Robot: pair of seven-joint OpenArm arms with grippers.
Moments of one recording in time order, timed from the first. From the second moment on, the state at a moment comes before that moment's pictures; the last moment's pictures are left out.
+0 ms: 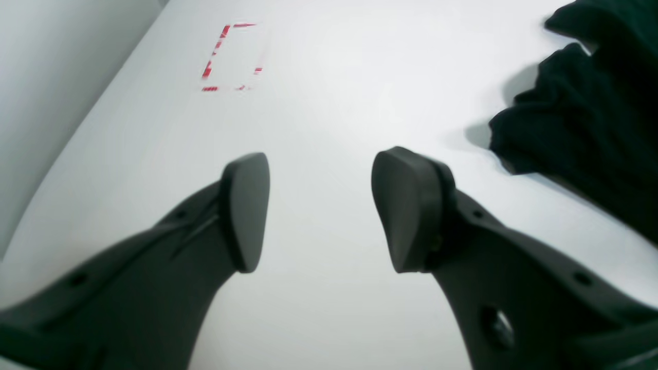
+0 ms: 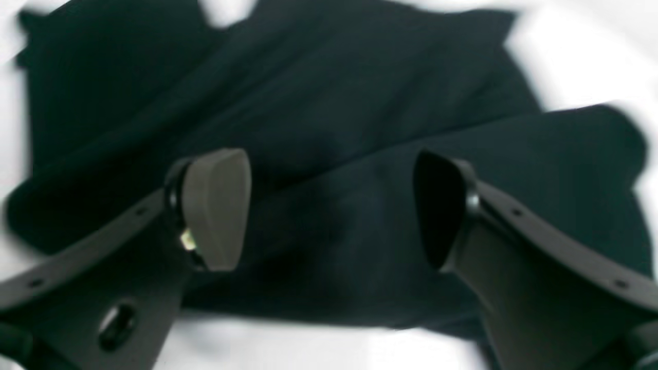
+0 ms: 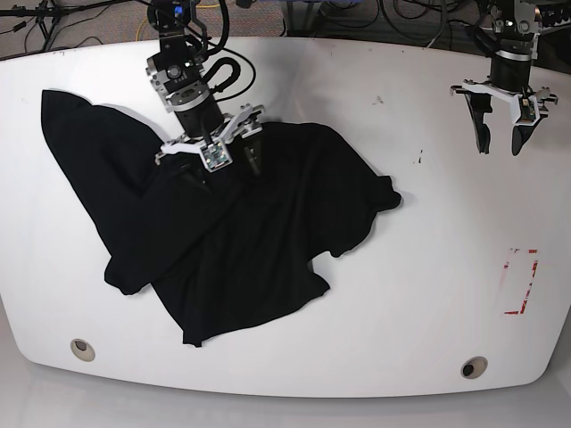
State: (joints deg) left arm 41.2 -20.6 -16.4 108.8 -17.8 -2.9 -2.6; right arm -22.4 2.8 -1.9 104.1 -10.2 18.7 -12.6
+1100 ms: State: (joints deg) left arm 40.2 -20.7 -16.8 110.0 -17.7 -2.9 -3.0; right arm -21.4 3.7 -3.7 96.9 -9.7 18.6 -10.5
